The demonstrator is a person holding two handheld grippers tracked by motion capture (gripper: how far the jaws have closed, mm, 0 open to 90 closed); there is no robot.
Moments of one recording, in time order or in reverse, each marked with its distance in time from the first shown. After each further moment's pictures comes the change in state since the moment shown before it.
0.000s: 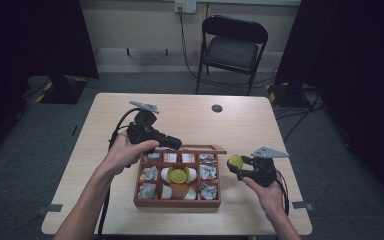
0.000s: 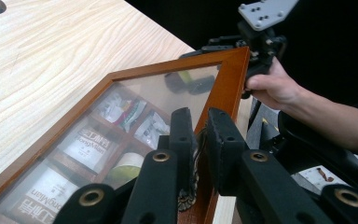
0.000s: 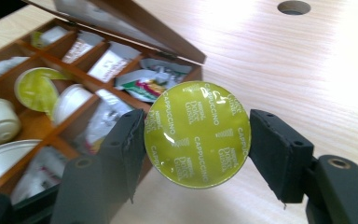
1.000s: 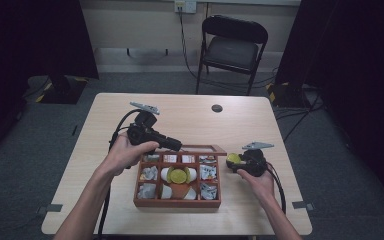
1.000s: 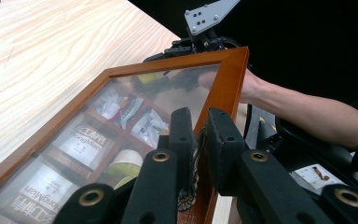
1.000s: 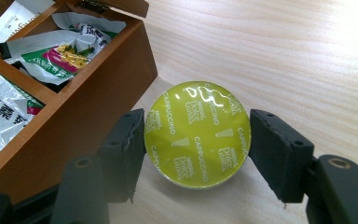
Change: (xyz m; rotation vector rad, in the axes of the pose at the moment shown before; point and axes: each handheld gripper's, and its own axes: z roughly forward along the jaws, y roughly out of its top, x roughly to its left) left arm 0.000 -0.002 0.001 0.016 -0.007 -0.005; right arm -0.030 -0.008 0.055 0.147 -0.049 0.007
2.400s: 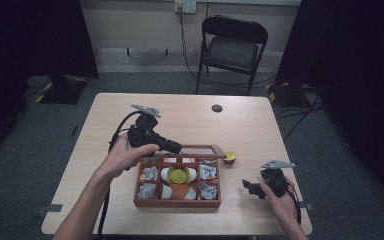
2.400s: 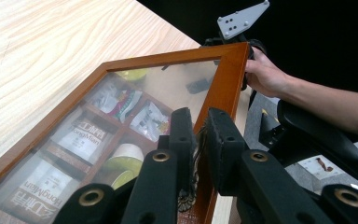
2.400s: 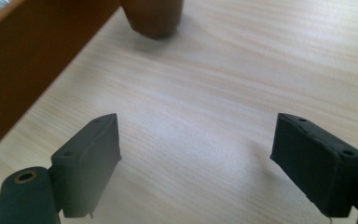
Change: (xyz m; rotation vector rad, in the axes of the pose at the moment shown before) left arm -0.004 -0.003 0.003 0.024 0.004 0.028; right arm -0.010 -0.057 -0.049 0.056 -0.076 0.039
